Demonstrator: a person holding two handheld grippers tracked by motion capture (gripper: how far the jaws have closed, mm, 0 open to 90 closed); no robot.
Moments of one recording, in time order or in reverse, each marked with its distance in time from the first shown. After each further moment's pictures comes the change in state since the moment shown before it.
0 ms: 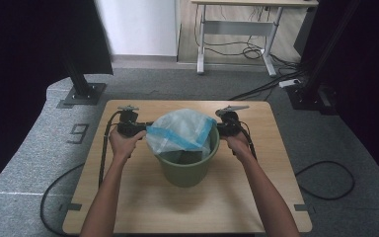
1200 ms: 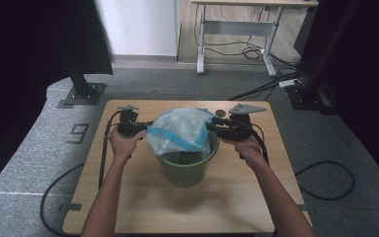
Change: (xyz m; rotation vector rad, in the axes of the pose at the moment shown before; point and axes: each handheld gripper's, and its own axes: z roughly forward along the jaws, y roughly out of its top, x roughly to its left) left arm -0.006 0.002 -0.005 -0.017 -0.010 0.000; right arm 0.060 0.019 -0.085 -0.173 0.048 -0.137
